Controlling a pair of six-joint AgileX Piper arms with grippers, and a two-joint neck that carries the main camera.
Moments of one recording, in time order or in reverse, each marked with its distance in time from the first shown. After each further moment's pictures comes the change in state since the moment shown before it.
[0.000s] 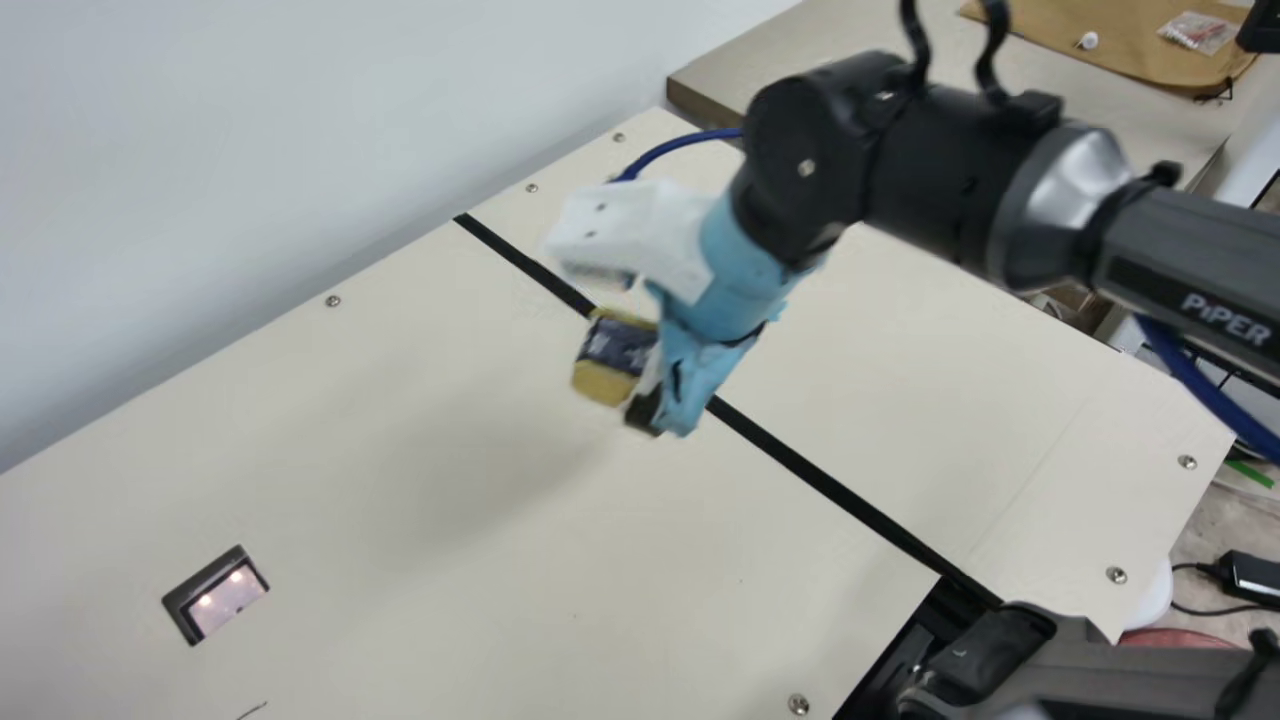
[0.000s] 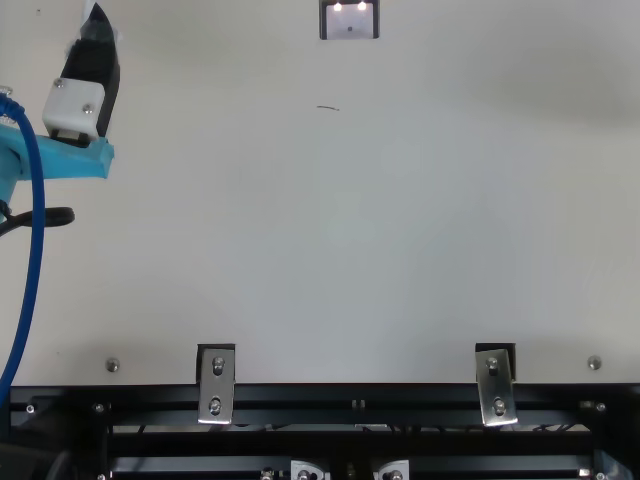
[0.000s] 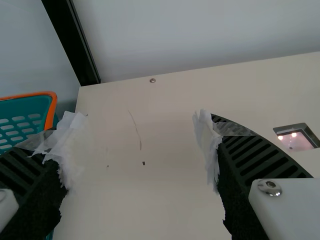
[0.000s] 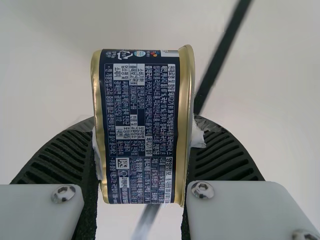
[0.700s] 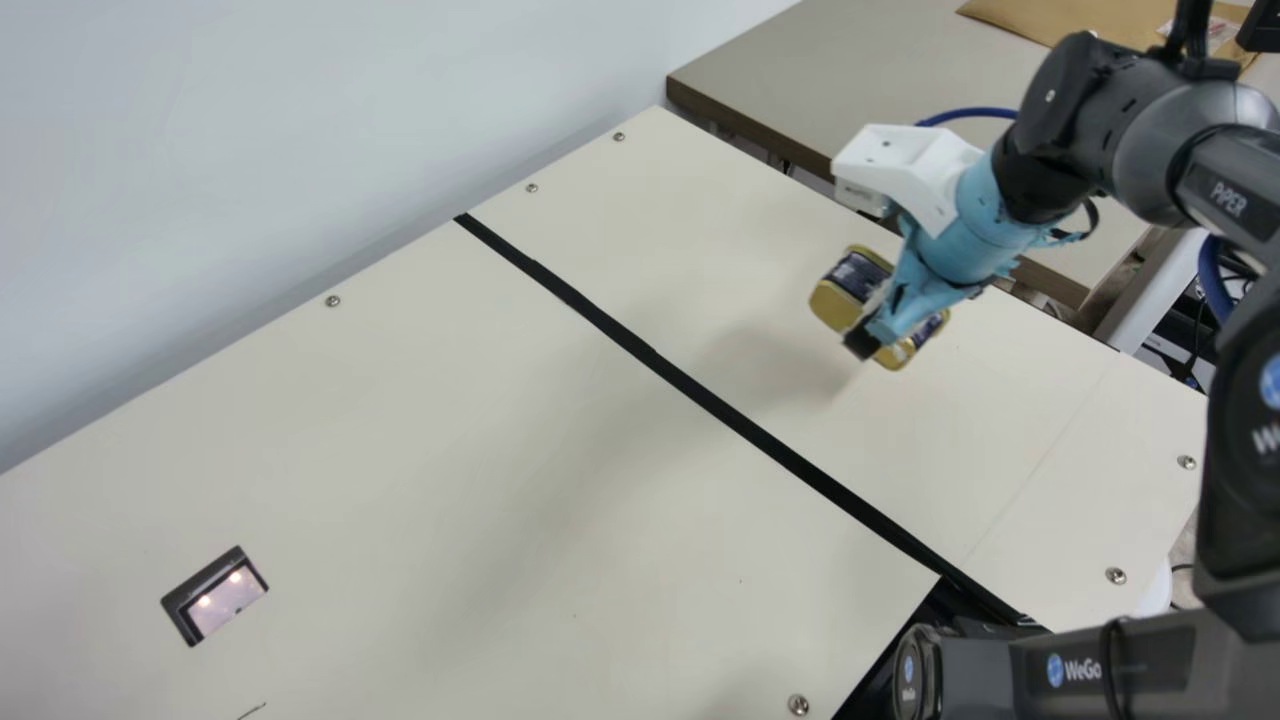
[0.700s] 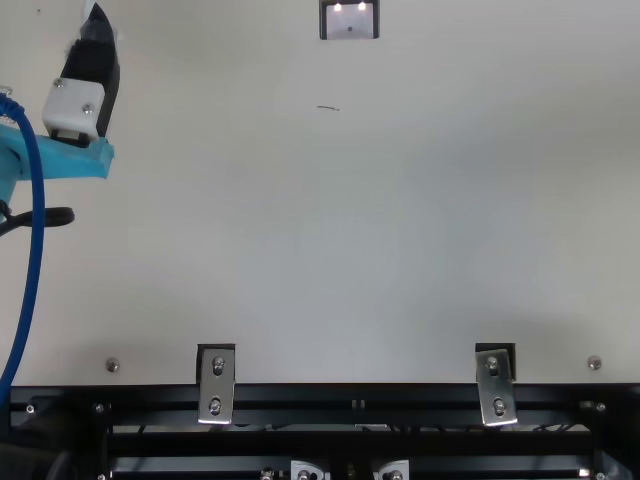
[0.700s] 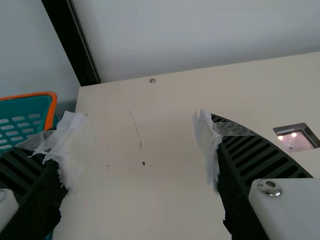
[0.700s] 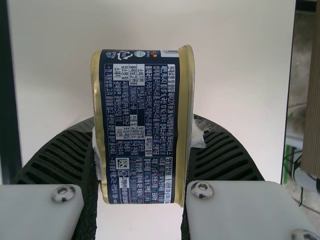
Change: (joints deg) left arm 0.0 0.0 0.0 0.0 0.0 0.0; right arm -41.6 10.3 0.5 4.5 -6.6 -21.9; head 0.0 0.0
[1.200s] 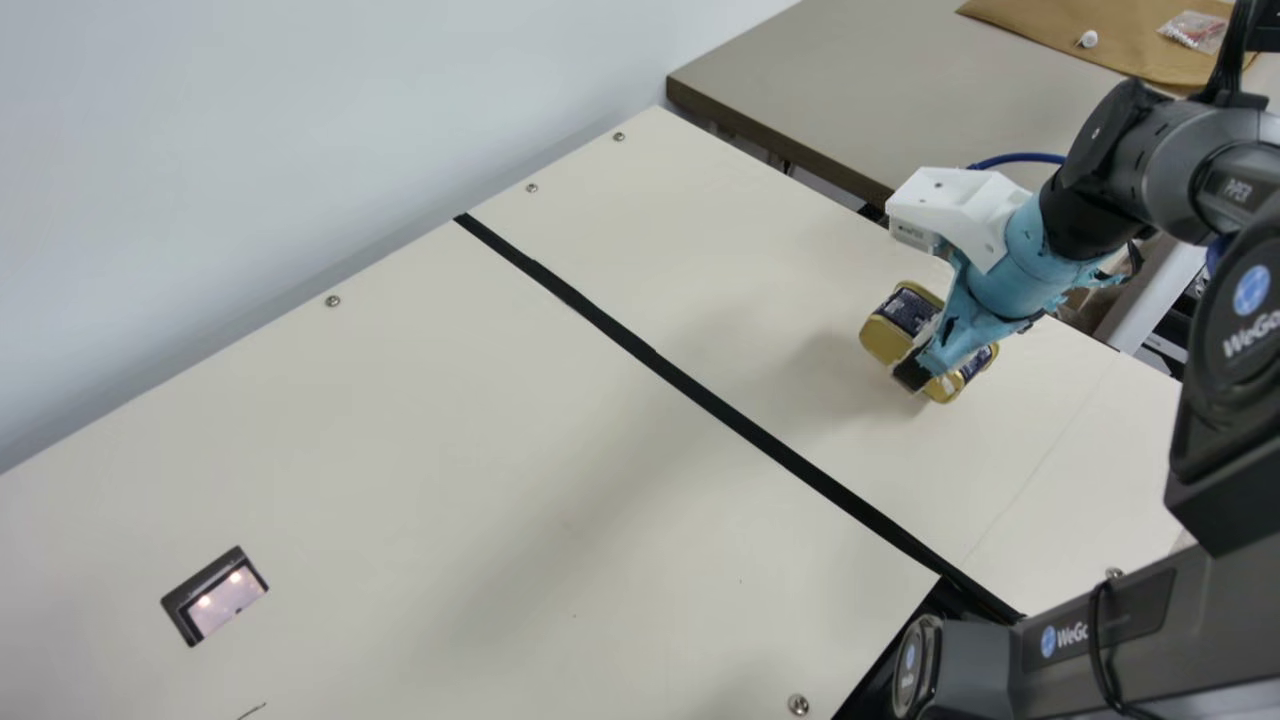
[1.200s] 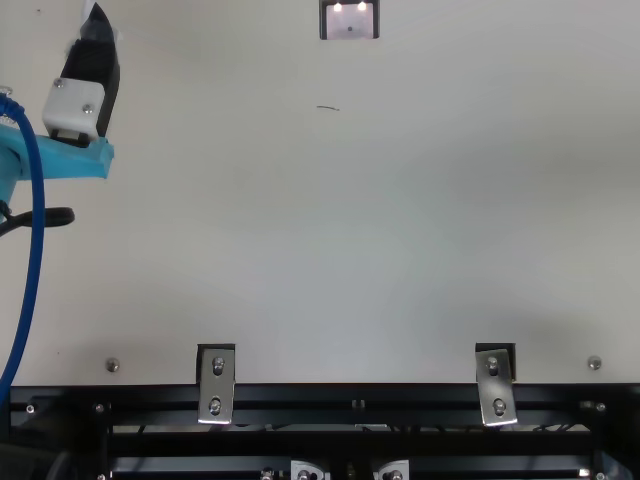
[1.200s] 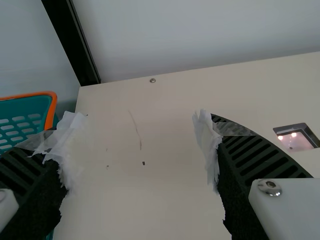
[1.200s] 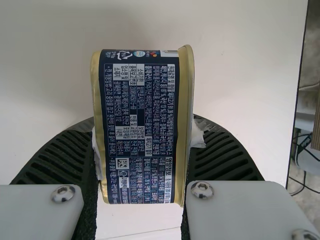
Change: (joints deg) left arm 0.0 0.0 0.0 0.0 0.0 0.0; right arm -5.6 3.0 2.7 -1.3 -3.4 -5.2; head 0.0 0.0
